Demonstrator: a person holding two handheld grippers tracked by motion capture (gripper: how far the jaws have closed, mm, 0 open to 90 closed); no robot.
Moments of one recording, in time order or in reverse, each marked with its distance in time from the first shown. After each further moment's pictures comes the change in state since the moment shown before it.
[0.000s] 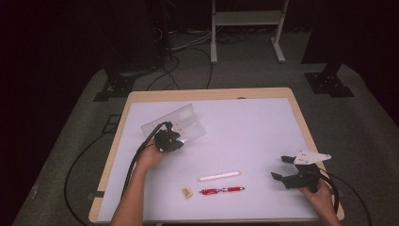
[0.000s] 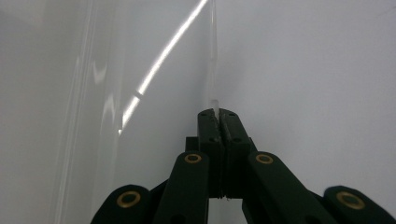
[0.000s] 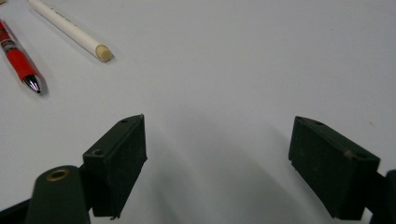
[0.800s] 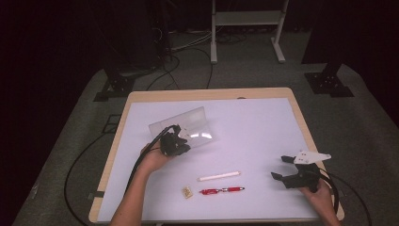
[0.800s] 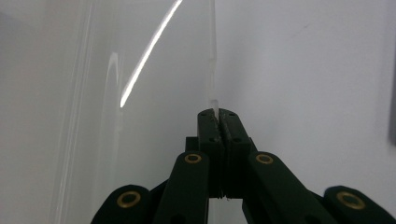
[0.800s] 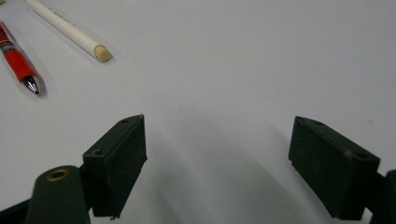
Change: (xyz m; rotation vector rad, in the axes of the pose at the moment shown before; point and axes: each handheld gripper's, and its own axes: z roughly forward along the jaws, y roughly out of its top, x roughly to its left) left arm -0.034 0.020 -0.011 -0.012 -0.048 0.142; right arm 0.000 0.000 0.000 0.001 0.000 0.012
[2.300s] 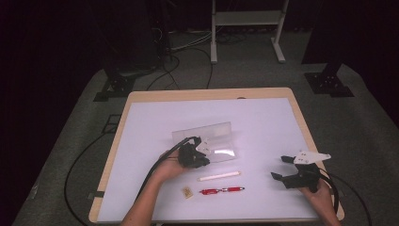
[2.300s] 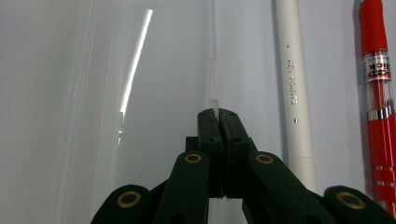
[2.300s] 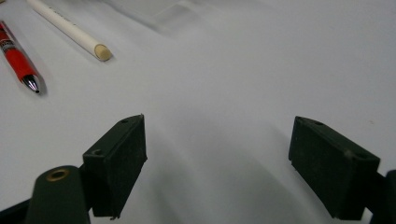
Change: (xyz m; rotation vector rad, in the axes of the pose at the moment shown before) left arm -0.047 0.030 0.025 -0.048 -0.174 0.161; right arm 0.000 0.000 0.000 0.004 0.000 -0.006
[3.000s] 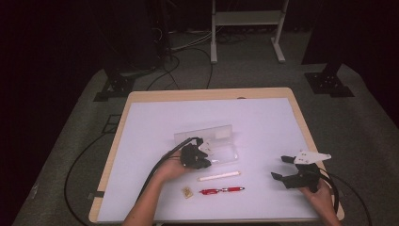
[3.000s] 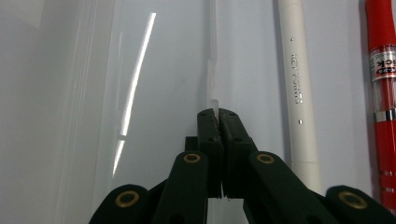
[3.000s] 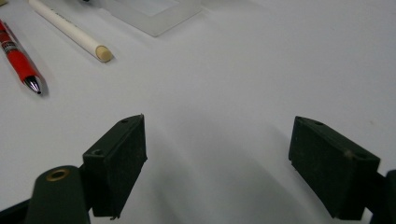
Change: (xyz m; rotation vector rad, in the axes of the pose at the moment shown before) left arm 0.004 -0.001 0.009 0.022 -0.034 -0.019; right arm 0.000 0.000 0.000 -0.006 0.004 0.002
